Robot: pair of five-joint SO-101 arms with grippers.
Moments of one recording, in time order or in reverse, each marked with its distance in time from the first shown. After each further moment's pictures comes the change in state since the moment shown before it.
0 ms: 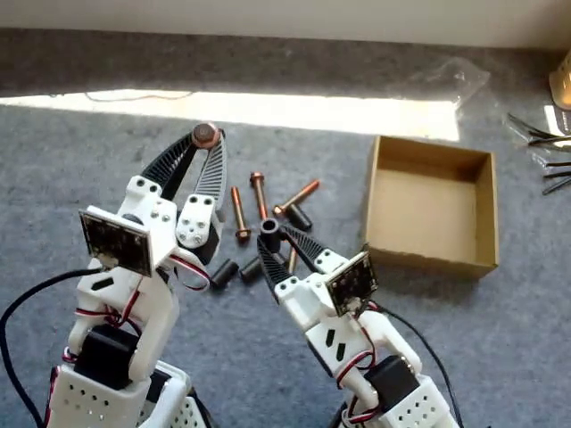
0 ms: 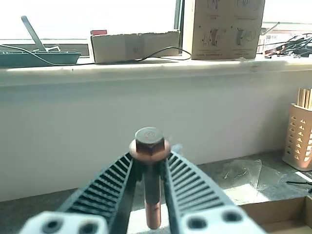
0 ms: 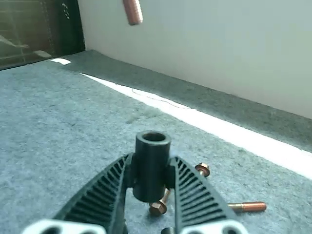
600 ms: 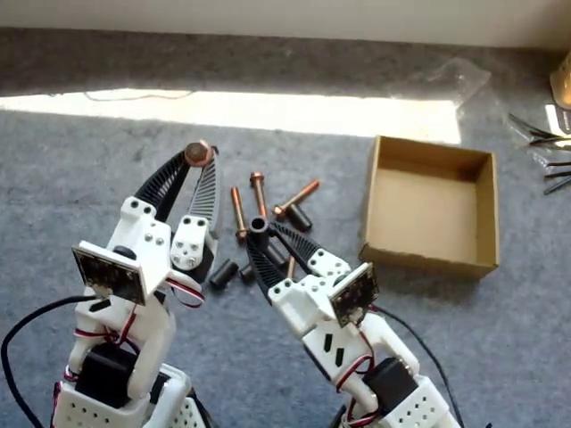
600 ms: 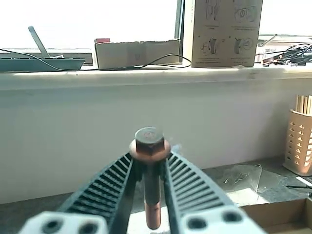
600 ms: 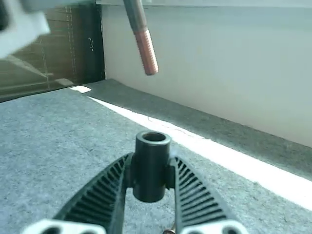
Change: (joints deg) left arm -0.1 -11.3 9.1 0.0 0.0; right arm -2.5 0.0 0.0 -6.9 0.0
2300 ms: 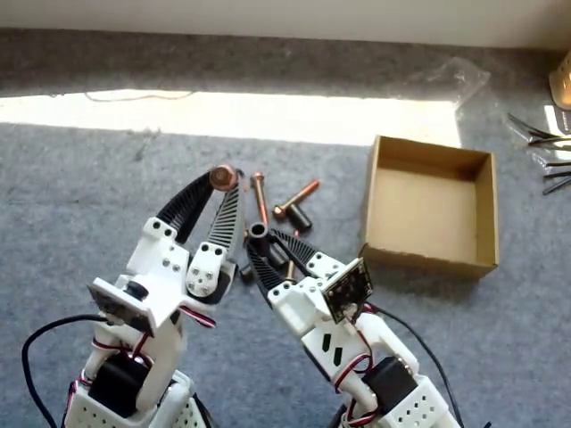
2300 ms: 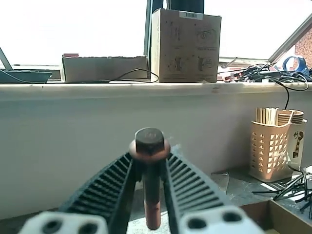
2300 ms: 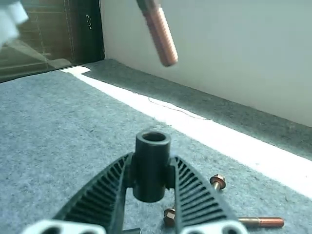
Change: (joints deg) left arm 7.2 -11.4 10.1 -4.2 0.0; right arm -0.1 0.0 0.0 4.7 0.0
